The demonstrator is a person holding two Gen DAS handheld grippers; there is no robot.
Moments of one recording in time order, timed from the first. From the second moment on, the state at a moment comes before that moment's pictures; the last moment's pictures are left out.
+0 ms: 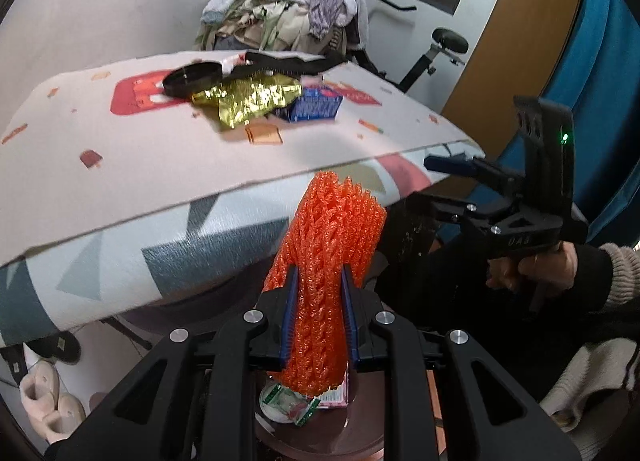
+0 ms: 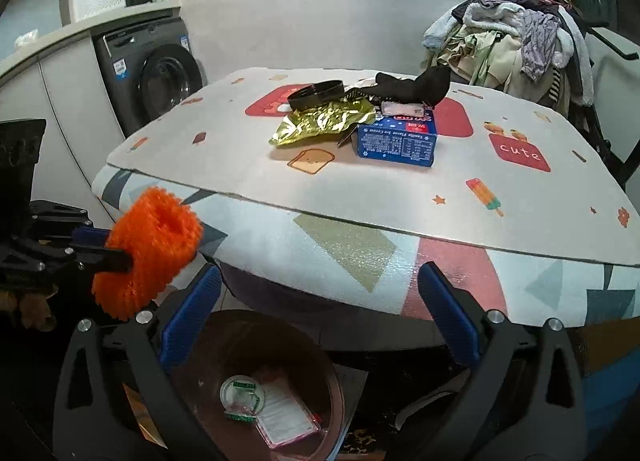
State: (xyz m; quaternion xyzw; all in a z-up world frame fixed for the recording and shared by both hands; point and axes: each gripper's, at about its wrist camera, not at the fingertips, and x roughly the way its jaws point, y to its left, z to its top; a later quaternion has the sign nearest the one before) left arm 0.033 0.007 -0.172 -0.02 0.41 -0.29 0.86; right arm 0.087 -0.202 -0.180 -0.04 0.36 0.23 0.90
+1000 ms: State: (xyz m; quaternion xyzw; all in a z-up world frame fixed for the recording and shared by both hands) left arm 0.032 0.007 -0.176 0.00 0.40 -0.24 0.89; right arm 0.093 -0.203 -0.185 -0.03 0.36 0.22 0.90
